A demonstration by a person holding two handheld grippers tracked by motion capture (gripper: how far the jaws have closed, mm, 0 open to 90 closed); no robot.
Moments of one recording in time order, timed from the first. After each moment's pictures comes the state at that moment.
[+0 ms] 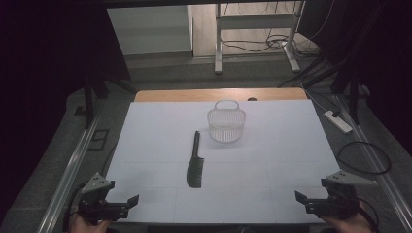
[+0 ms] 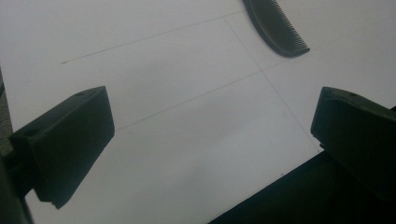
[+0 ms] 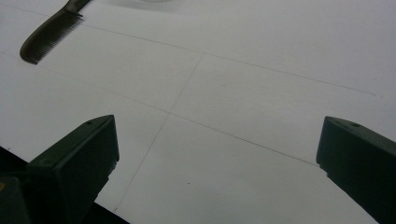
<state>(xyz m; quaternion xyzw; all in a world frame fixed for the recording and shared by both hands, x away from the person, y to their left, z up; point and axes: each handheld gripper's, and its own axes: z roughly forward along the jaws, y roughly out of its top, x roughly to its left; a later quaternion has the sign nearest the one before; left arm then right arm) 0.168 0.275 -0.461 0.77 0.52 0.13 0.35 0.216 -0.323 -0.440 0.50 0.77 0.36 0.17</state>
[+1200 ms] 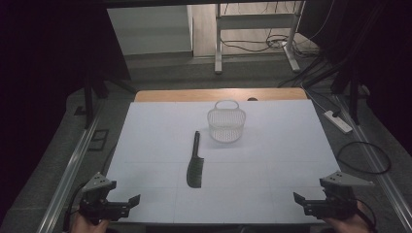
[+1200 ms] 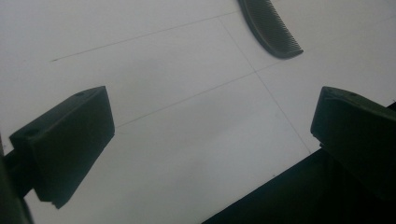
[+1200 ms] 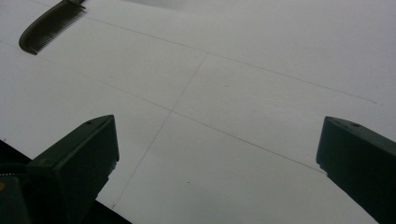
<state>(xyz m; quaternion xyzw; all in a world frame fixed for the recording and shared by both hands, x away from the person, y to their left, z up) 0.170 0.271 -0.460 0.77 0.52 0.12 0.35 0.213 -0.318 -0.439 0.47 0.78 0.35 0.18</state>
